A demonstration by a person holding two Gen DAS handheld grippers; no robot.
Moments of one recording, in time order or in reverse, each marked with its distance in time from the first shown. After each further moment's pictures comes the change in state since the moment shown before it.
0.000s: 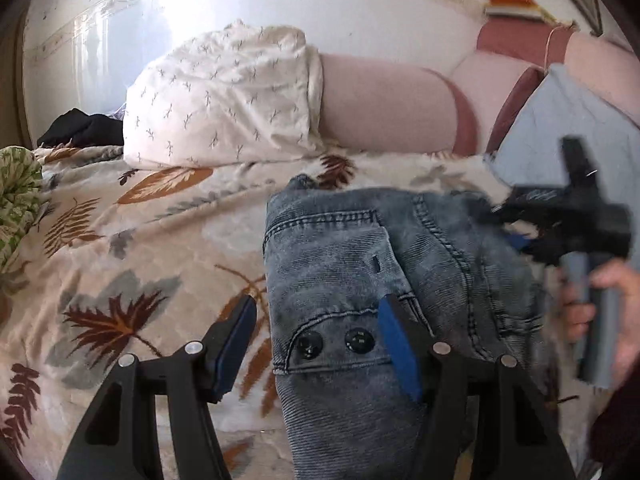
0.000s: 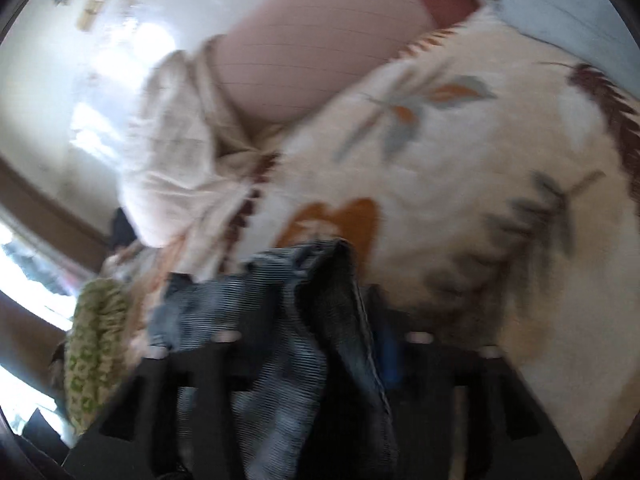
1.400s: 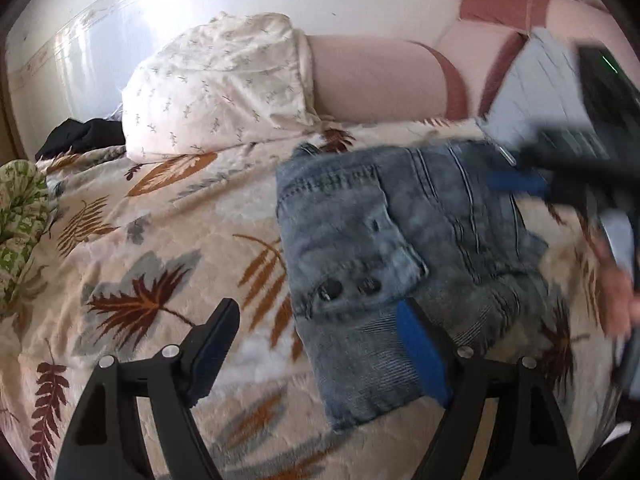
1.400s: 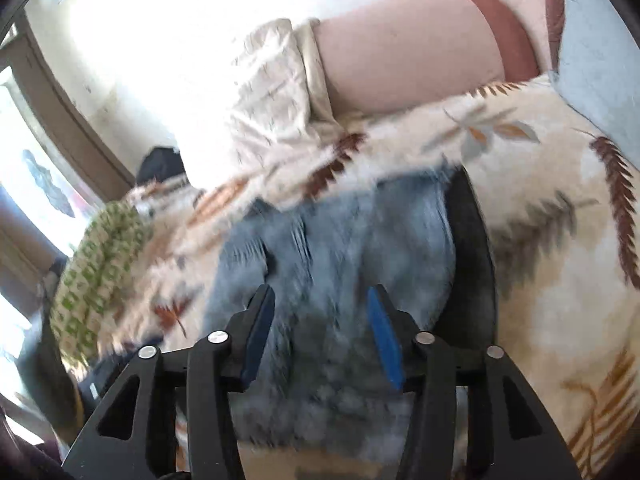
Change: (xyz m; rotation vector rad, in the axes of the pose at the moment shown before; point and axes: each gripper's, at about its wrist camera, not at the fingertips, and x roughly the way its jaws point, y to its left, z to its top) left arm -0.023 0.003 -0.023 0.115 0.075 0.015; right arm -0.045 0.088 -0.064 -0.272 -0.023 0.035
